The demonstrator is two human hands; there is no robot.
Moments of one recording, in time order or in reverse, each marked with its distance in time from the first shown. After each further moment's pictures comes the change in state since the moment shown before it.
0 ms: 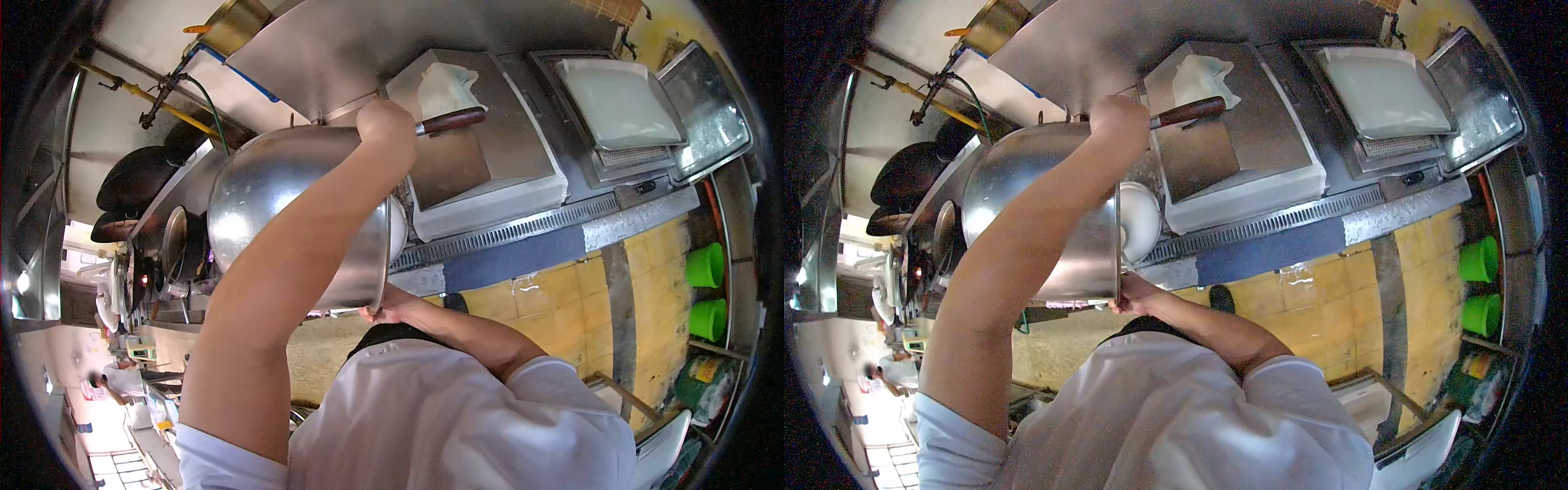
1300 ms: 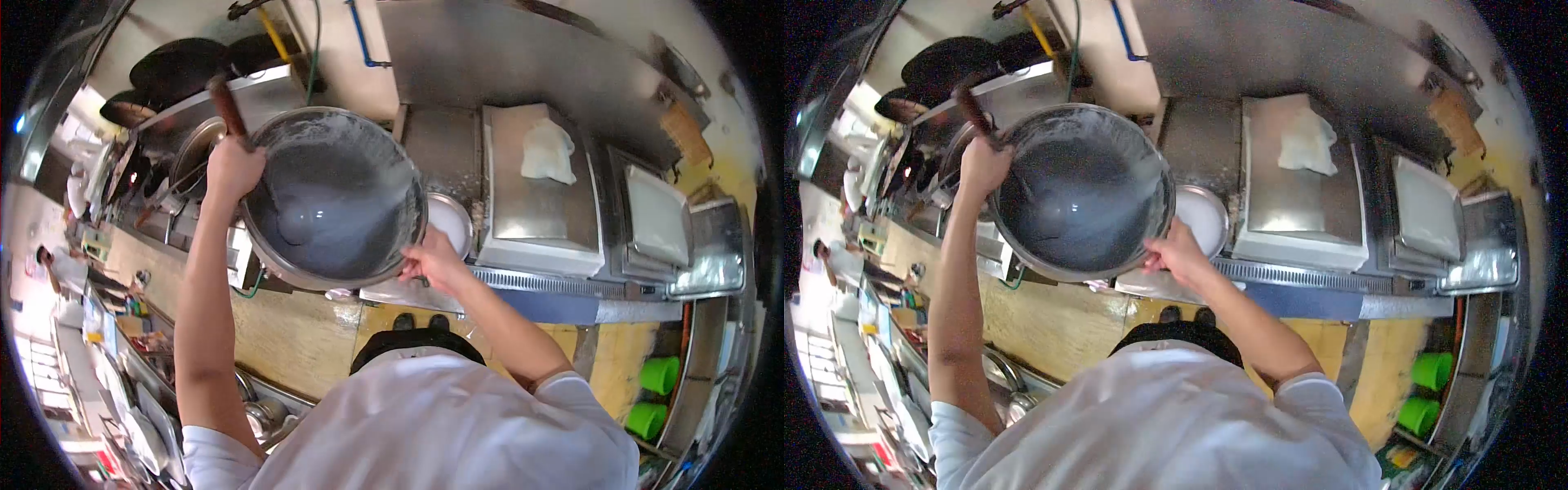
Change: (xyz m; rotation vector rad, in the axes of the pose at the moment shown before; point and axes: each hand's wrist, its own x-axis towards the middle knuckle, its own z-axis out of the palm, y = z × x) left_hand -0.246 -0.348 0.241 -0.645 0.363 -0.840; right_hand 0.047 -0.063 0.133 -0.754 0.375 -0.254
